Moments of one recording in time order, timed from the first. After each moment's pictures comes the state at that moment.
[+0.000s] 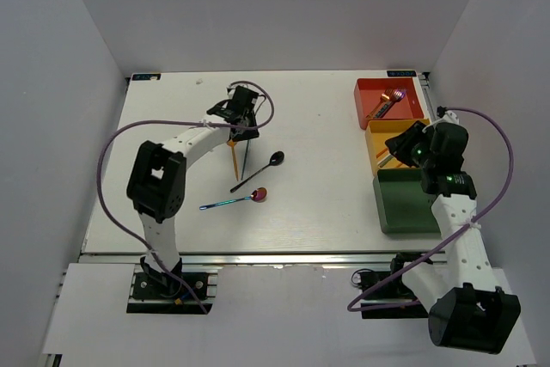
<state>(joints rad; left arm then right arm) -0.47 1.90 1.47 -0.46 -0.25 -0.55 -0.08 0.95 0.80 -0.32 -0.25 0.51</state>
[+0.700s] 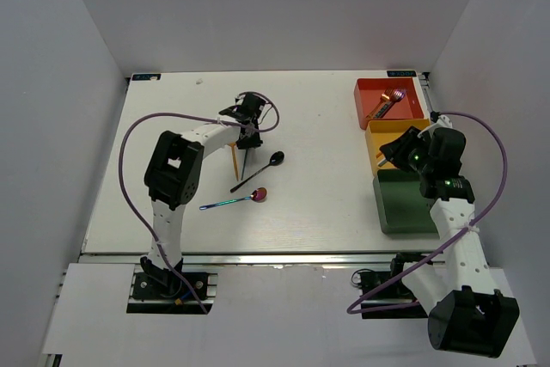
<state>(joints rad) -0.49 2.11 1.55 -0.49 -0.24 -0.53 -0.08 0.92 0.75 -0.32 -0.33 0.47</state>
